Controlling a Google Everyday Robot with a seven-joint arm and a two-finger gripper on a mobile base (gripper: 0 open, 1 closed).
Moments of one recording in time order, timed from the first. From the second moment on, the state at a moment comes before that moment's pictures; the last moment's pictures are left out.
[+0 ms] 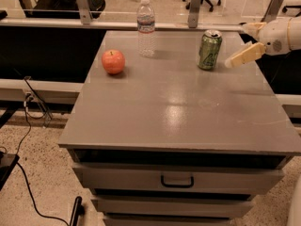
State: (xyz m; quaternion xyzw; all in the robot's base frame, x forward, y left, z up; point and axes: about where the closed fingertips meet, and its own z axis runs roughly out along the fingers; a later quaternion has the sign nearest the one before) arm 0.716 -0.280 0.922 -0.46 0.72 0.16 0.49
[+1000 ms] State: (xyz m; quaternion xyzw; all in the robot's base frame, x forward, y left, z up) arm 0.730 -0.244 0.910 -0.42 0.70 0.26 0.52
